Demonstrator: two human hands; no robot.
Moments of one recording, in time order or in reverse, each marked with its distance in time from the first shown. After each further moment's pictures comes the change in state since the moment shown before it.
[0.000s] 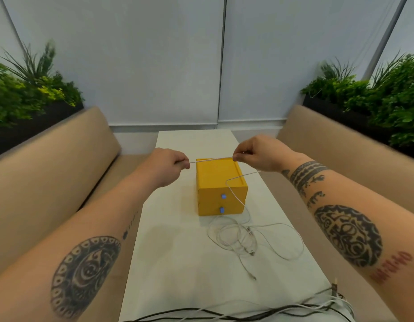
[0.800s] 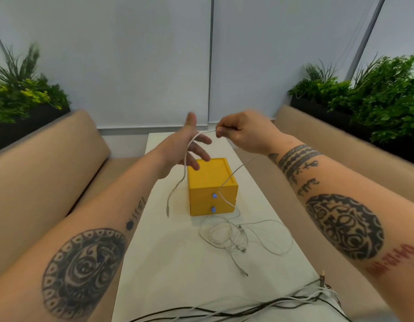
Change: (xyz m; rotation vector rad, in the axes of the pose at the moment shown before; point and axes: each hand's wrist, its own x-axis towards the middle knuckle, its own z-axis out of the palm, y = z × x) left_hand -0.003 0.077 -0.028 -0.809 -0.245 -0.090; right_hand -0.003 -0.036 -0.044 0.019 0.257 -0.127
